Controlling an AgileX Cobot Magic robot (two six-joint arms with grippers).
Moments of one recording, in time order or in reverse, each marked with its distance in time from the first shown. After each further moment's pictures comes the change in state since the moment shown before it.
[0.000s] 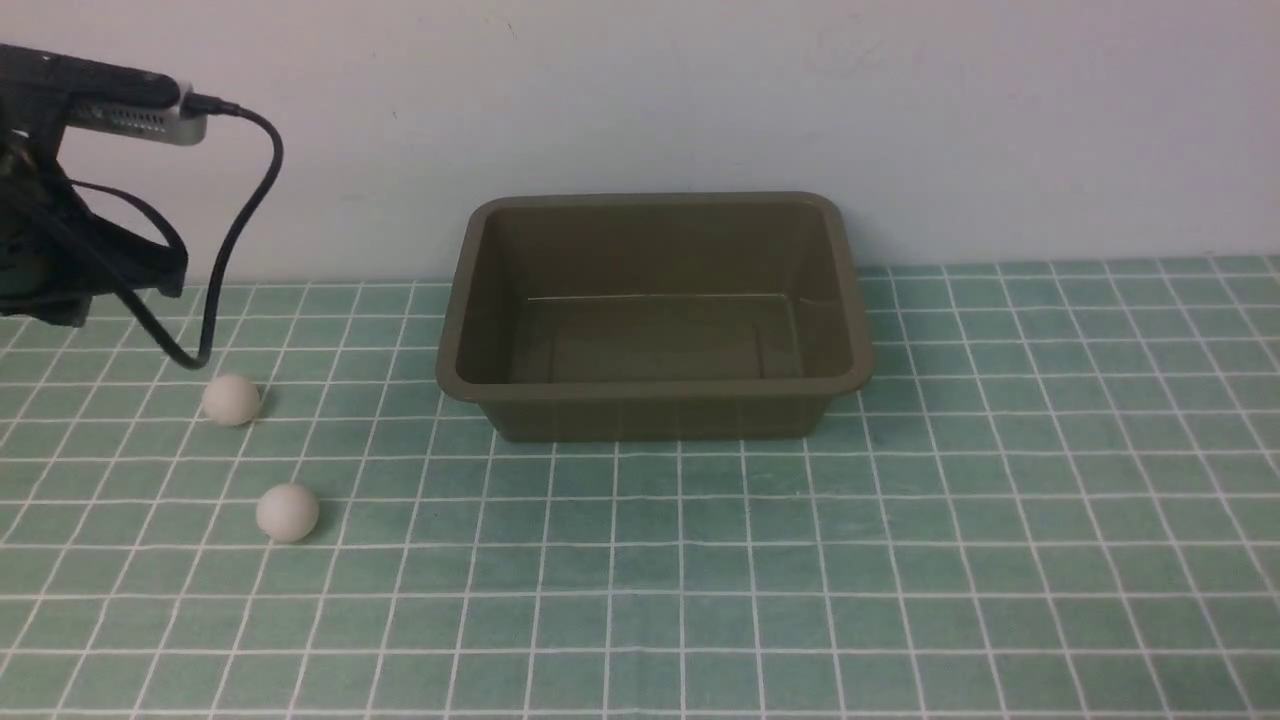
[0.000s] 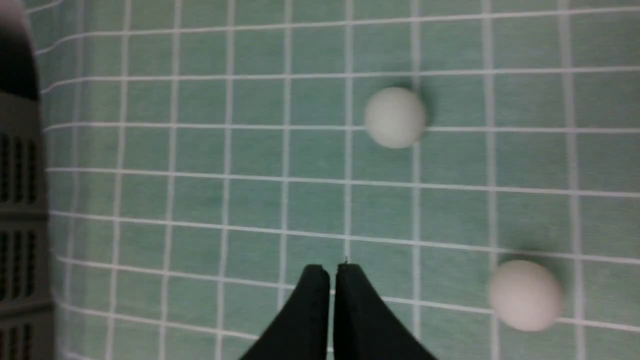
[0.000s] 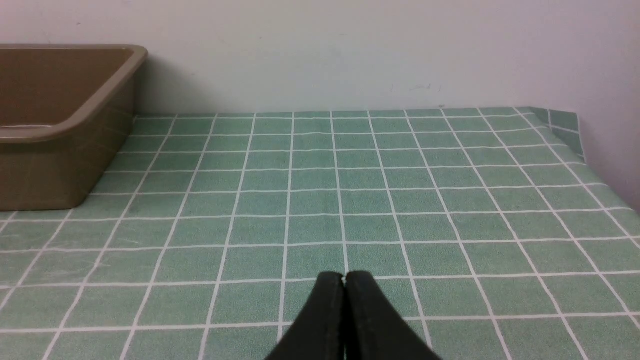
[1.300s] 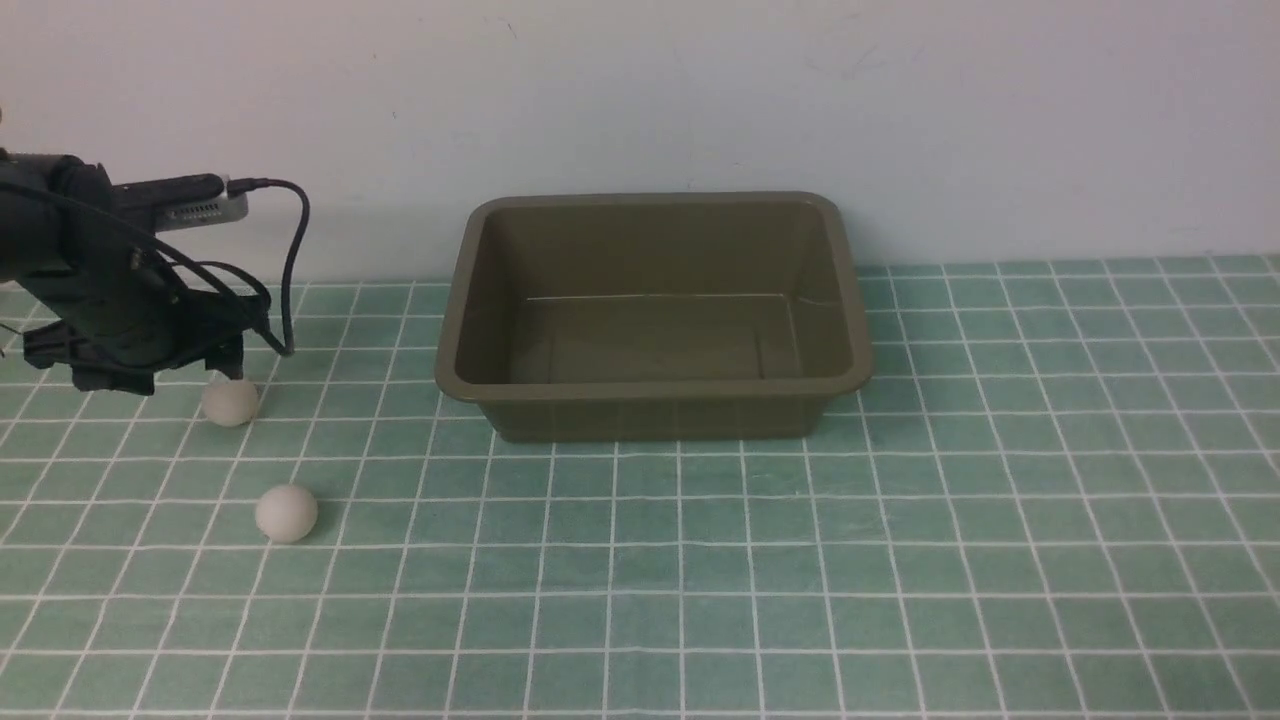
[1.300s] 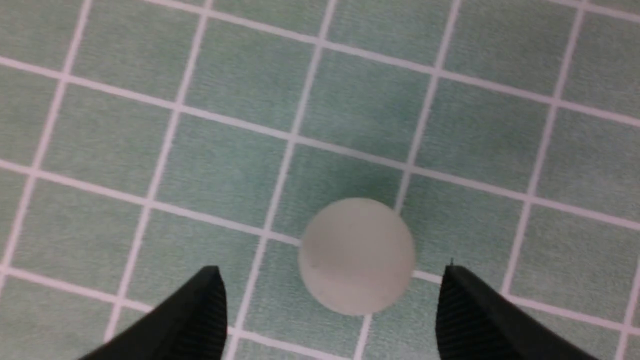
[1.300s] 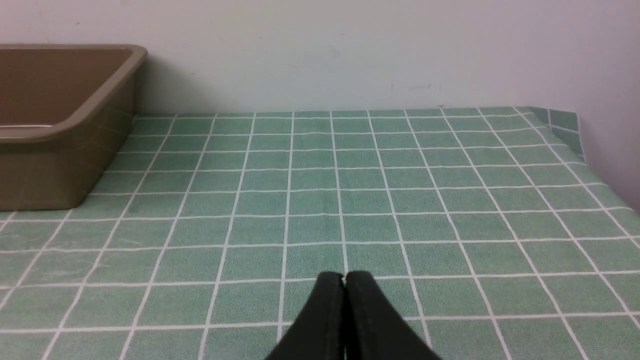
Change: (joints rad) right arm 0.000 0.000 0.000 0.000 0.000 0.000; left arm 0.110 0.459 -0.120 -0.197 -0.282 -0.075
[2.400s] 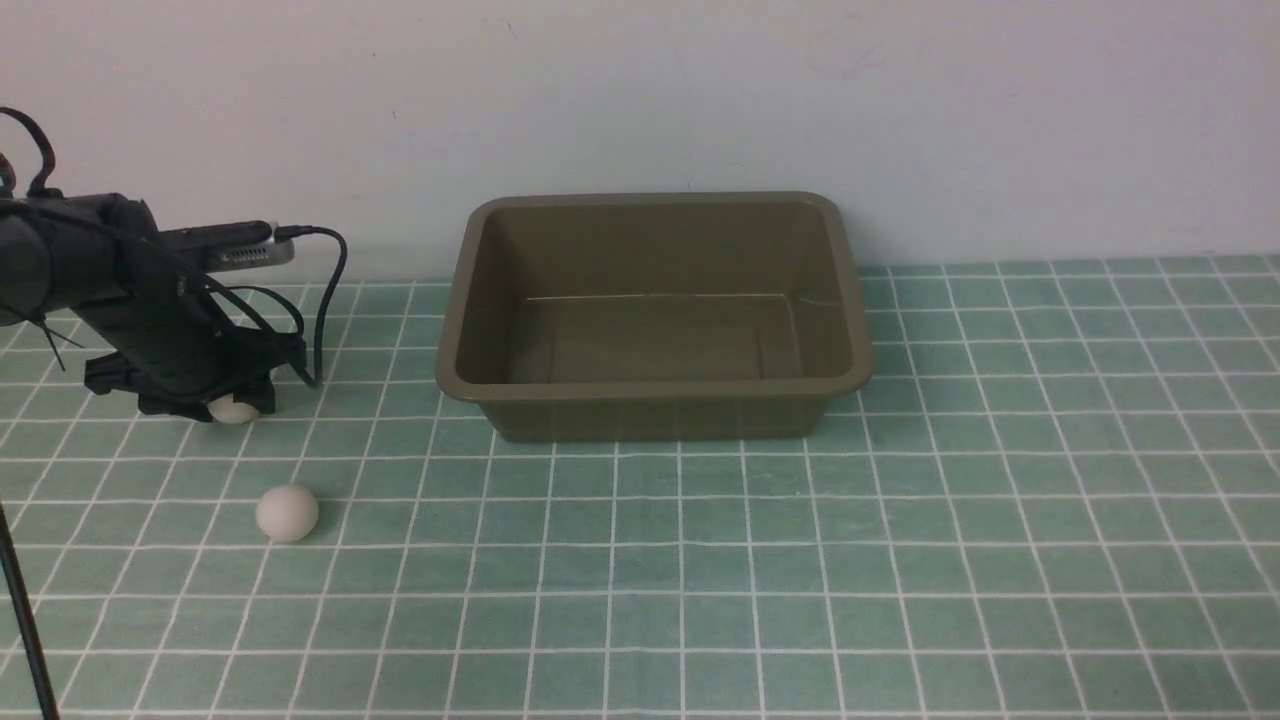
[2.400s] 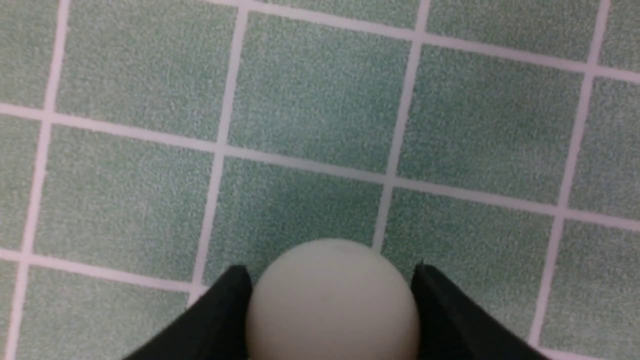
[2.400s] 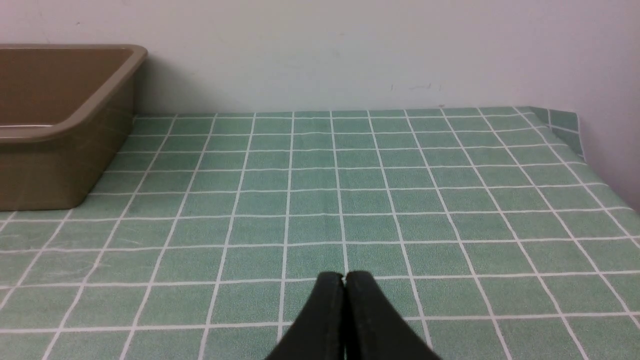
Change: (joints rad) right arm 0.000 0.000 0.000 0.000 0.000 0.000; left arm 0.000 0.155 -0.085 -0.095 0.001 0.135
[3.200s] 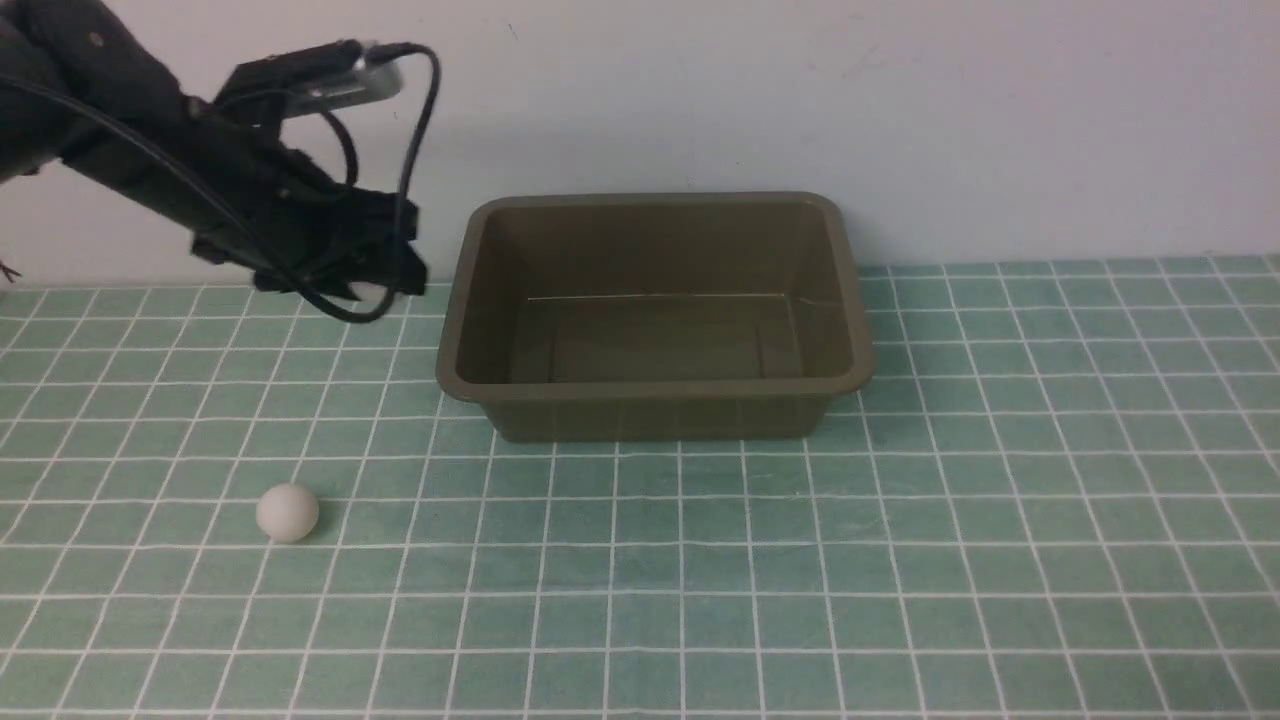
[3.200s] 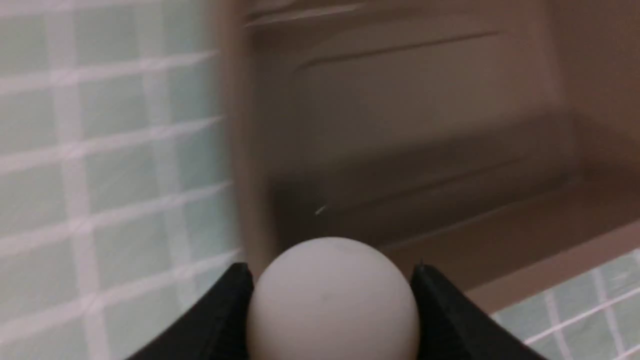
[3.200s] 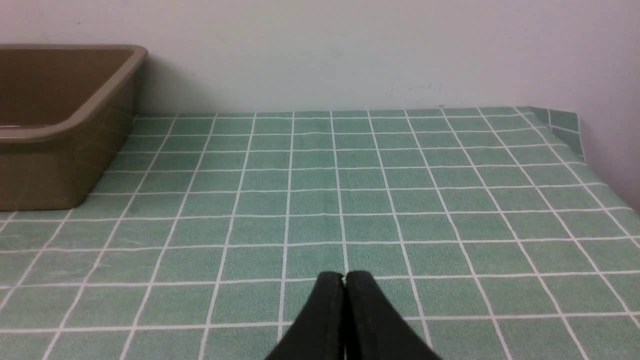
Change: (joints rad) right arm 0.000 0.000 0.000 0.000 0.000 0.000; left arm -0.190 -0.318 -0.002 -0.516 0.220 0.458
